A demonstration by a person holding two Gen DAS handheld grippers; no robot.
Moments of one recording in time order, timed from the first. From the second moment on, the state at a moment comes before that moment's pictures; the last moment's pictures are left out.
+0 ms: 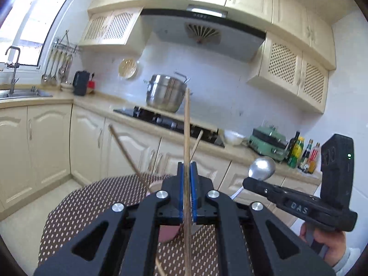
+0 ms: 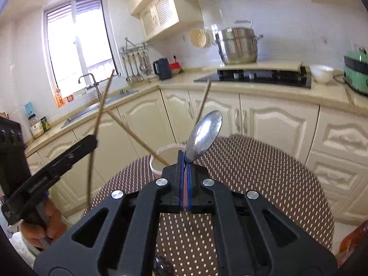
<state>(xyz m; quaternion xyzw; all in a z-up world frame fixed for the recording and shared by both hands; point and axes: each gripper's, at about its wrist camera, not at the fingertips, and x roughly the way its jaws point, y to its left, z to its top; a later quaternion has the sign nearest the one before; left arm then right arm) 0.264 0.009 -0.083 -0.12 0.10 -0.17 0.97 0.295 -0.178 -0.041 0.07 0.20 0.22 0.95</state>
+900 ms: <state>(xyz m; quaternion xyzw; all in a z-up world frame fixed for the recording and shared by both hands) 0.370 -0.031 -0.071 -0.10 -0.04 -0.10 0.99 0.352 -0.153 -0.034 0.02 0.21 0.23 0.95</state>
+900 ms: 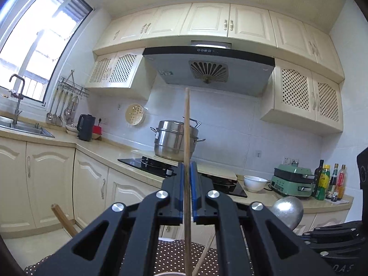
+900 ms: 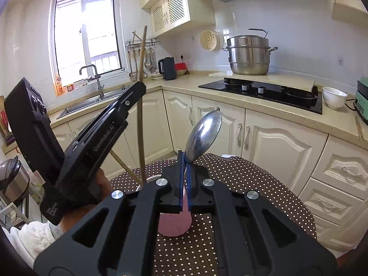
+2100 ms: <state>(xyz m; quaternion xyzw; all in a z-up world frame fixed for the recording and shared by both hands) 0.342 -0.014 -0.102 -0.09 0.11 -0.15 0.98 0.357 -0.138 -0.063 0.06 0.27 0.23 0.93</state>
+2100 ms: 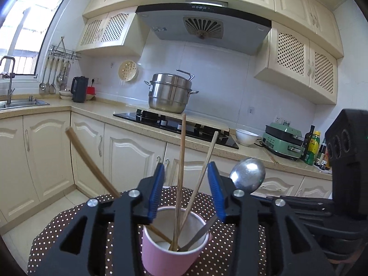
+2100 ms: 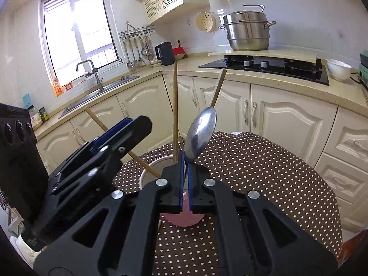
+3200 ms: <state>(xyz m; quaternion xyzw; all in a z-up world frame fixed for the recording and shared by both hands) 0.252 0.049 -0.141 -0.13 0.38 -0.10 0.91 0.268 -0.136 -0.103 0.00 0.36 0.24 0.90</state>
